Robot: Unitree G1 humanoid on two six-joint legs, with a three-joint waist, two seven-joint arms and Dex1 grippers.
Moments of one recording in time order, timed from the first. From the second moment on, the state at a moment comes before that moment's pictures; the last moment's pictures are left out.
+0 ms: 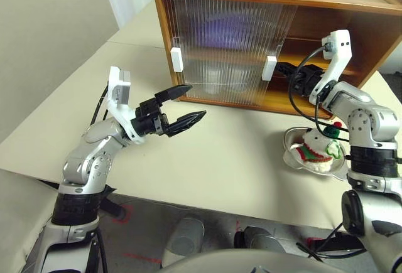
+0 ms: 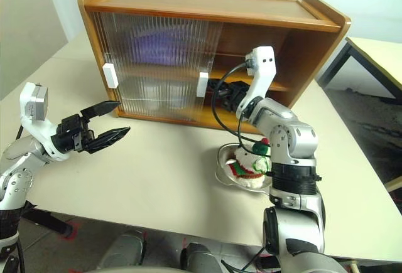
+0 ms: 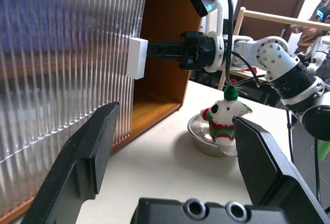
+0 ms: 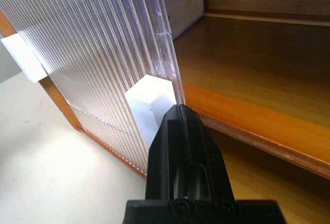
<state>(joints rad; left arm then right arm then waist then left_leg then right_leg) -0.23 0.54 0.12 -0.22 -0.70 0.35 -0.99 -0.60 -0.40 -0.19 0.00 0.52 0.75 0.50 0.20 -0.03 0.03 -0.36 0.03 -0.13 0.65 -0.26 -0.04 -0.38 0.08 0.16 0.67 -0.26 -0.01</state>
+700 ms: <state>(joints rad) -0.23 0.54 0.11 -0.21 -0.68 0.34 -1.02 -0.47 -0.59 -0.24 -0.08 0.59 0.84 0.62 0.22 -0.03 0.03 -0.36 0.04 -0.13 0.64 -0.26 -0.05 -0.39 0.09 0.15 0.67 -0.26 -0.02</state>
